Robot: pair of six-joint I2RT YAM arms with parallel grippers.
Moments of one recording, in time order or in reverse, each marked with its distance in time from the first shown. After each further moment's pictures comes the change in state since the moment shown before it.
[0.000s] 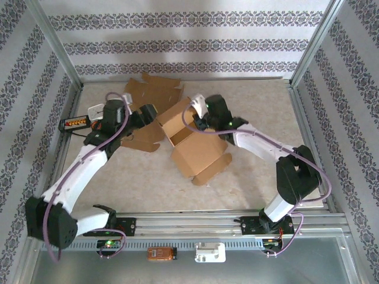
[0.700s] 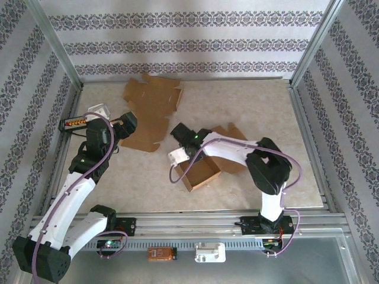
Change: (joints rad) left arm 0.021 -0.273 -0.180 -0.005 -0.281 0.067; right arm 0.283 0.263 0.019 -0.378 0.222 -0.955
